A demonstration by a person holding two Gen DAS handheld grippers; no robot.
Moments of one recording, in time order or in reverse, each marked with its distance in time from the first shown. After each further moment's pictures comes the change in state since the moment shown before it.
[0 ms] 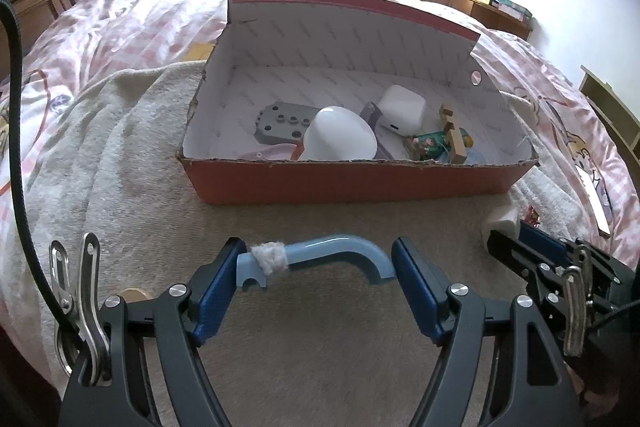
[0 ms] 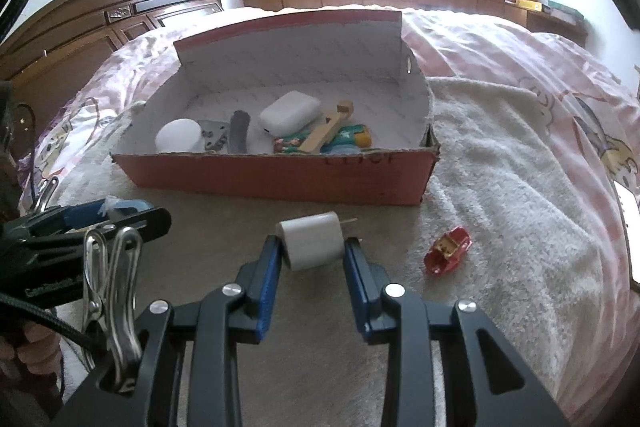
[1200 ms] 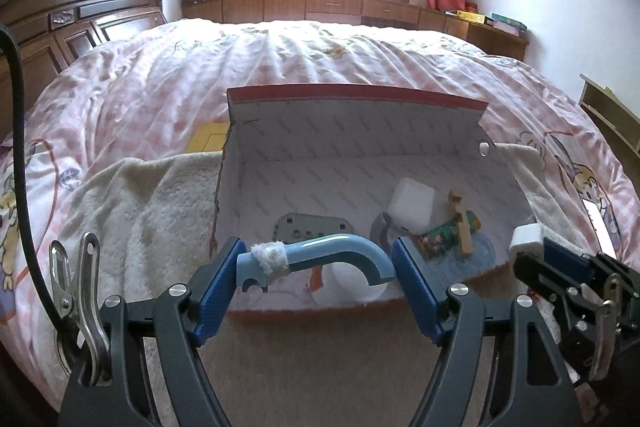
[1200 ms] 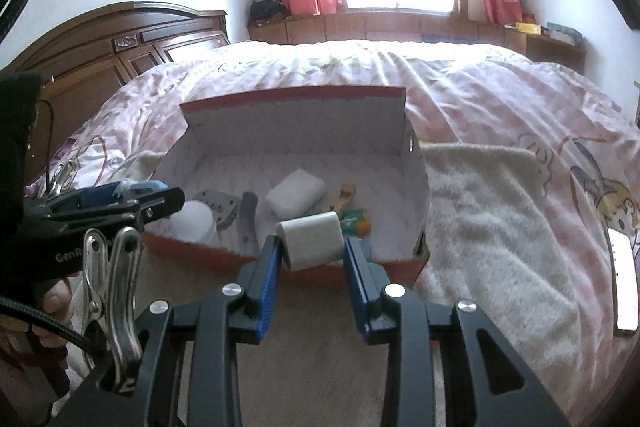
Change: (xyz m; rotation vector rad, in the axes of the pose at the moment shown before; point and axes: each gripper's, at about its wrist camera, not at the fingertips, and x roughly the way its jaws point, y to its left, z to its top) left arm -0.011 0.001 0.066 0.059 -0.128 0.038; right arm -0.019 -0.001 0.052 -0.007 -0.118 0.005
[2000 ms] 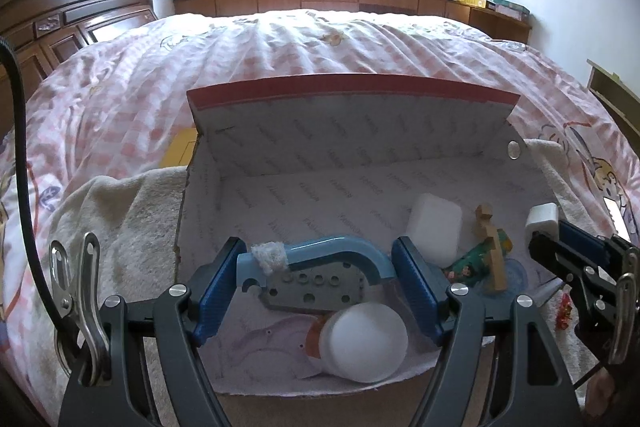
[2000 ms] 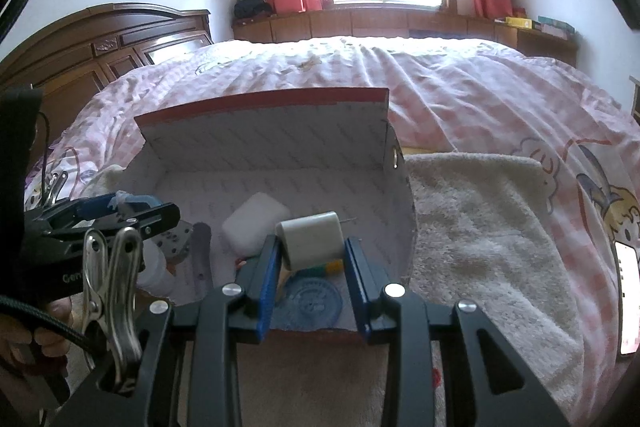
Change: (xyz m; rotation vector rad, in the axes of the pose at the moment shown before) left arm 0.053 -0.008 0.020 0.041 0.039 0.016; right arm 0.046 -0.026 0.023 0.026 0.017 -0.034
